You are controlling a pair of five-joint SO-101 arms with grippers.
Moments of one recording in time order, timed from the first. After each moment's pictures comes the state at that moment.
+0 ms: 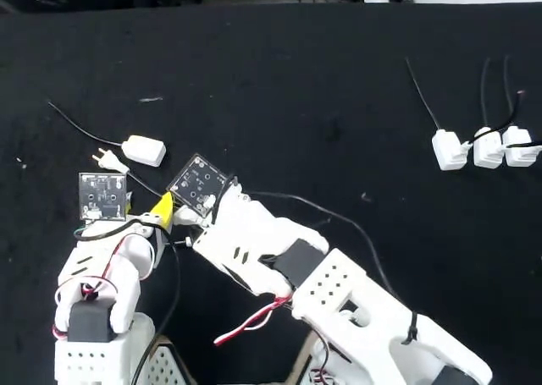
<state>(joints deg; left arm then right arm) -4.3 -103.3 85.0 56.9 -2.4 -46.9 -44.1 59.7 37.2 8.0</state>
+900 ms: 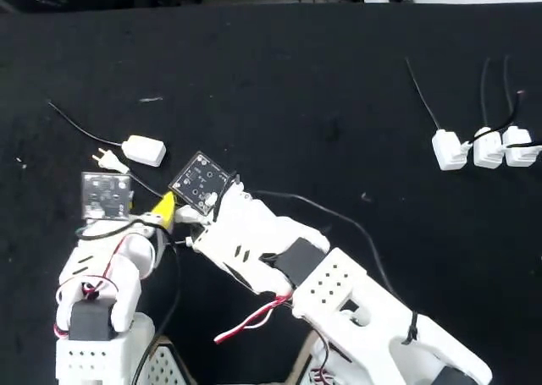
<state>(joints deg) -4.2 -103.3 85.9 55.4 -3.5 -46.2 -44.0 59.8 37.2 7.7</state>
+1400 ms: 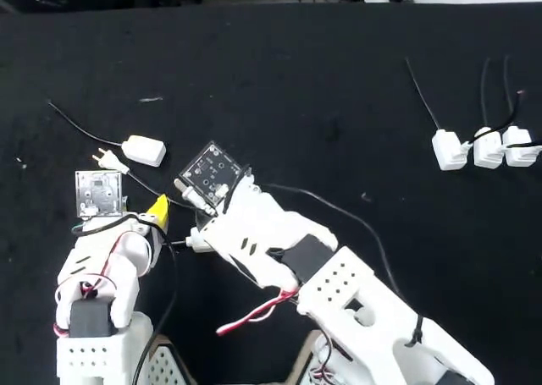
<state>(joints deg) -6.7 -102.5 86.9 55.3 -2.1 -43.5 -45.1 59.6 37.1 7.5</state>
